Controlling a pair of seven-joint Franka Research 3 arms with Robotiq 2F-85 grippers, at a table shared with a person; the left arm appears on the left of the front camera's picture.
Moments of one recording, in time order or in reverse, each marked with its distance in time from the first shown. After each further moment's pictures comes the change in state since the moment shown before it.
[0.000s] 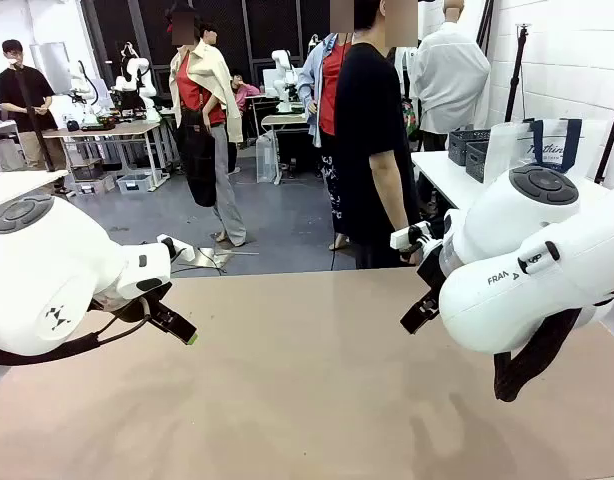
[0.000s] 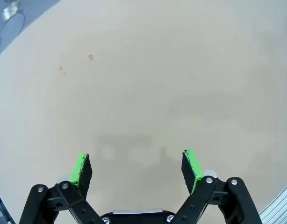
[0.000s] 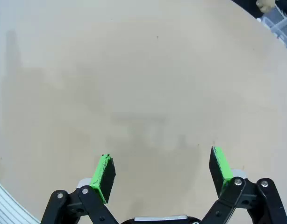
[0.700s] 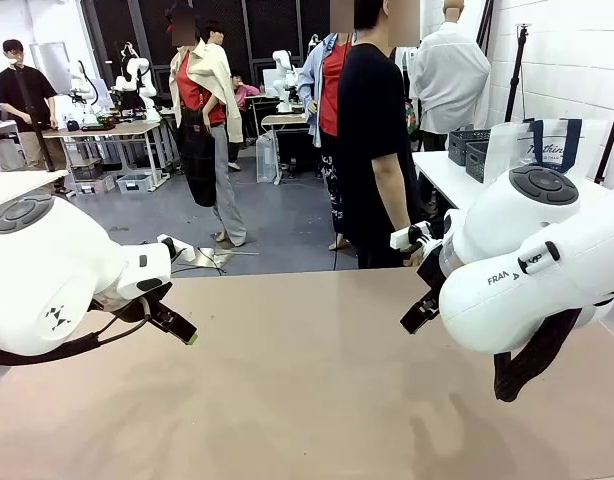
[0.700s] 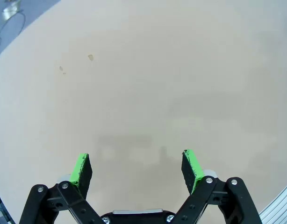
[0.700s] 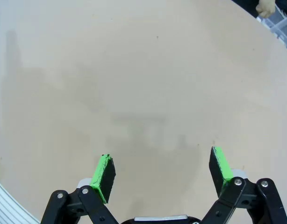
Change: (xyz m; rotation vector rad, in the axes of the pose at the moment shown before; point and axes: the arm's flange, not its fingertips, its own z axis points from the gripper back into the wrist) left arm 0.000 0.000 0.000 0.000 0.000 -0.001; right arm 0.000 0.000 0.000 0.000 0.000 0.000
